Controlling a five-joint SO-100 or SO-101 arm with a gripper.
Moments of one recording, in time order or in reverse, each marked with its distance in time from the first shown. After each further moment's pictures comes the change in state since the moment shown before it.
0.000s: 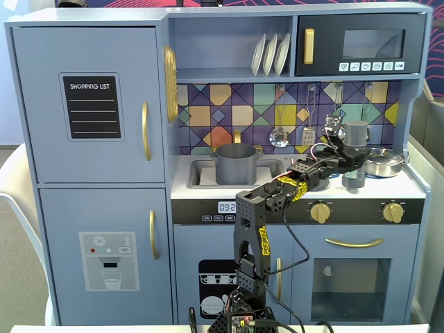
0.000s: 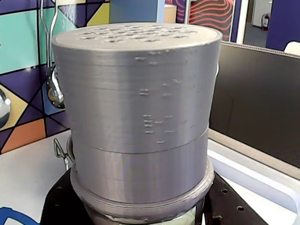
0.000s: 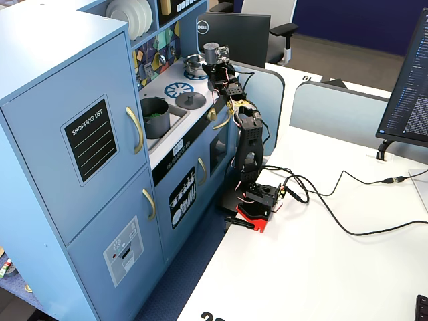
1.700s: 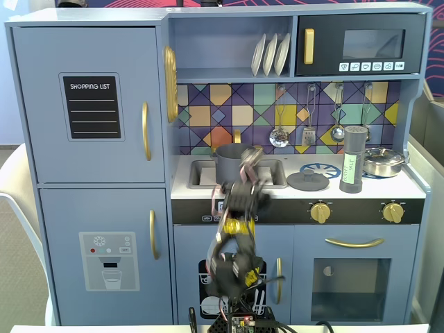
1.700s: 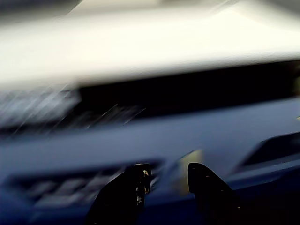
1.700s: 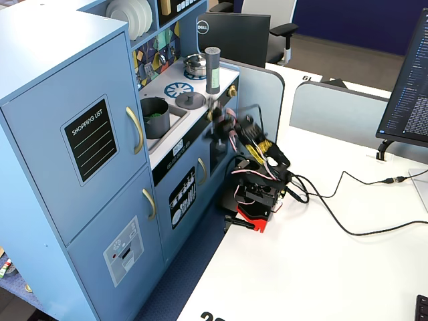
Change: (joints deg) arm -34.7 77.3 52.6 67.9 -2.2
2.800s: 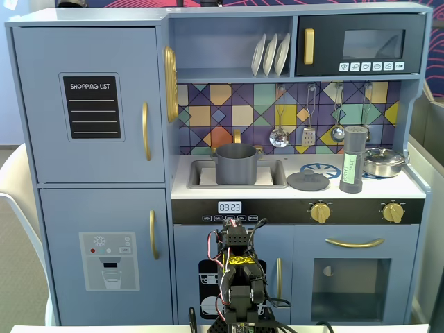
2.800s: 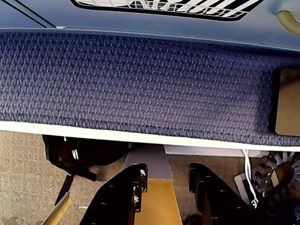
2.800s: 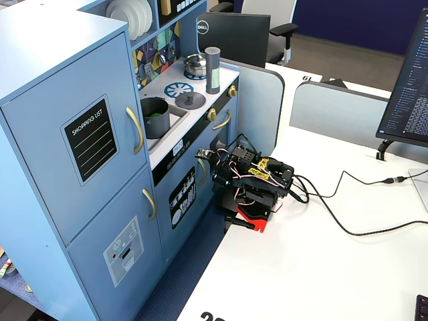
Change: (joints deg) arm -13.6 12.3 37.1 5.5 0.8
